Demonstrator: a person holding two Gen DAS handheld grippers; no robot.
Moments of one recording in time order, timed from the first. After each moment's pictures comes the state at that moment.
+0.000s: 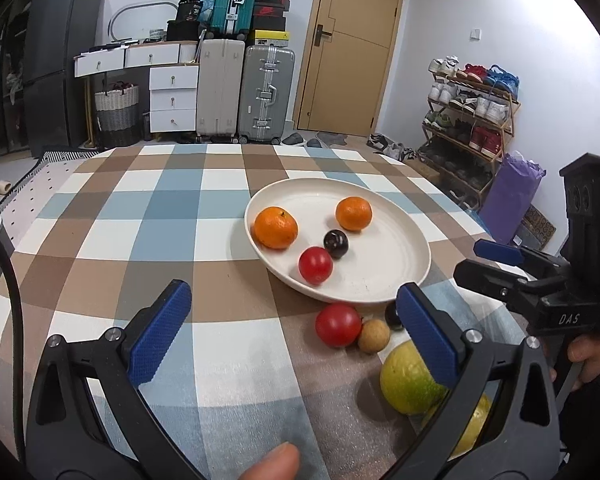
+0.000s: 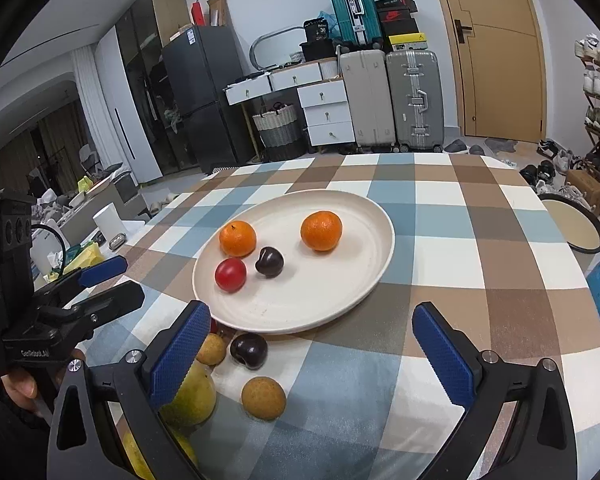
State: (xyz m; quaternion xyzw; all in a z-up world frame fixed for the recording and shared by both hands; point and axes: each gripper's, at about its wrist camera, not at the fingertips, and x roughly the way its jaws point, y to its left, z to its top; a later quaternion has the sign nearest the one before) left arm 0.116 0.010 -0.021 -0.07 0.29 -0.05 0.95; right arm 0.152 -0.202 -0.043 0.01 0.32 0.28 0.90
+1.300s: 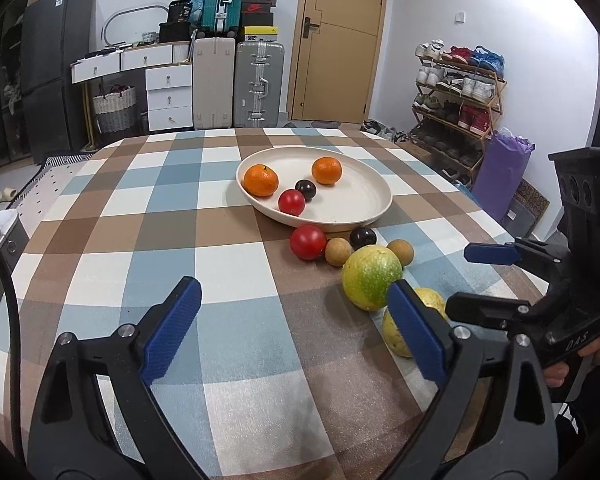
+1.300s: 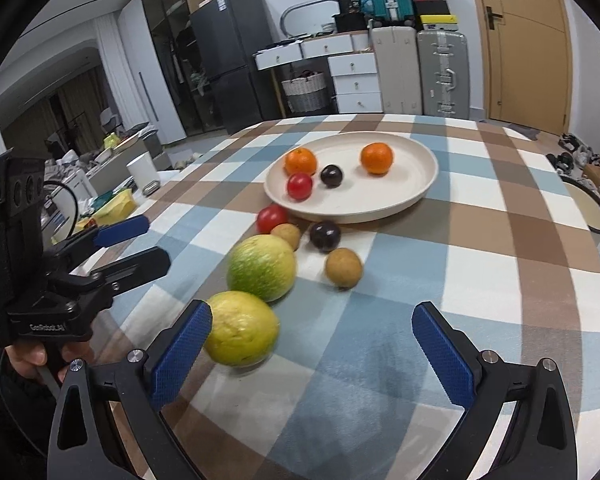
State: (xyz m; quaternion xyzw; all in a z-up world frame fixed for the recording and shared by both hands) left arm 0.029 -0.010 -0.019 -0.04 0.31 -0.06 0.95; right arm 0.064 -0.193 -0.053 -0.03 0.37 0.34 0.87
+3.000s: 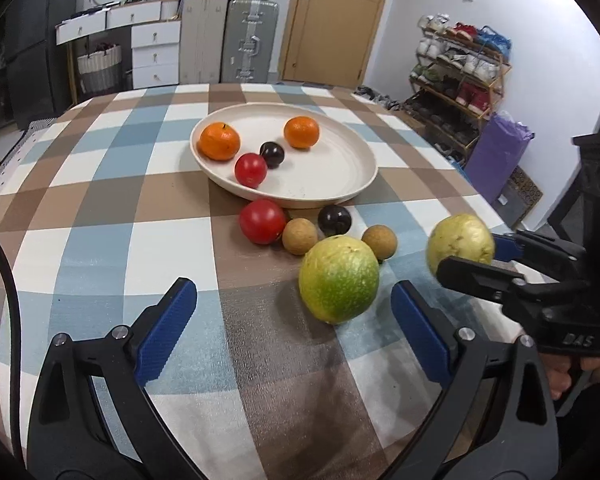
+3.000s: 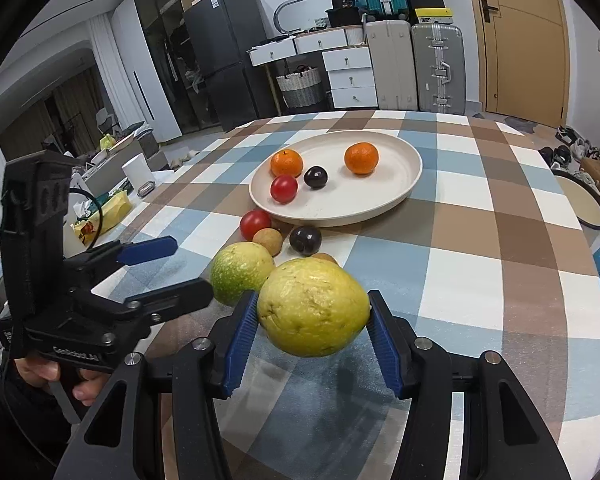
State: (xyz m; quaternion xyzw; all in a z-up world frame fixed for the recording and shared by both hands) left arm 0.081 -0.047 -0.040 -0.07 0.39 -0.07 0.92; right arm 0.080 -0.211 -0.045 -0.02 0.38 0.32 0.87
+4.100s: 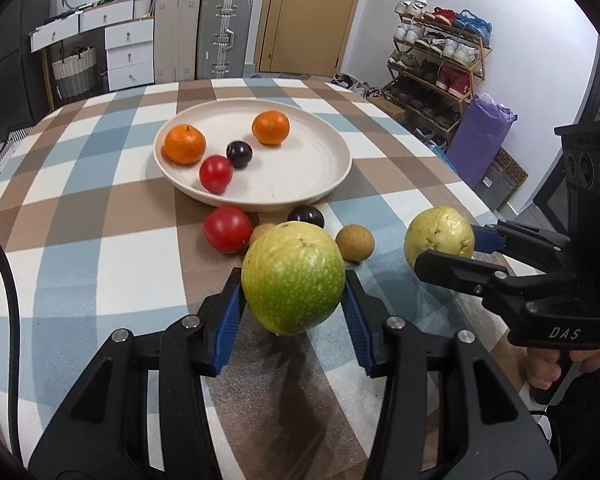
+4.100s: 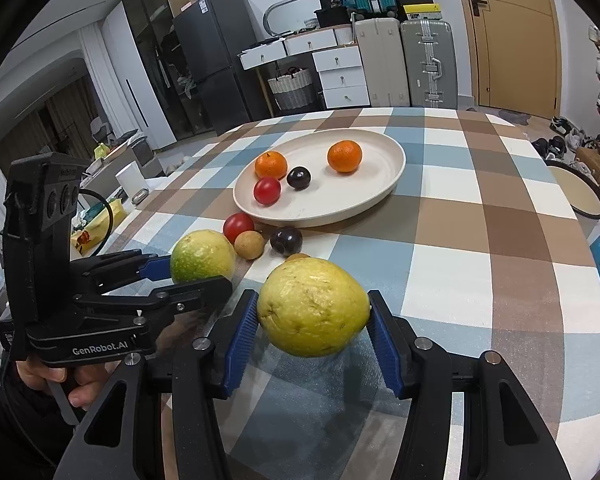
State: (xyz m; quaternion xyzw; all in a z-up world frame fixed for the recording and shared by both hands) left arm 0.095 -0.059 -0.039 -0.05 0.39 -0.12 0.91; right arm 0.087 -0.220 -0.051 0.00 0.38 0.31 0.87
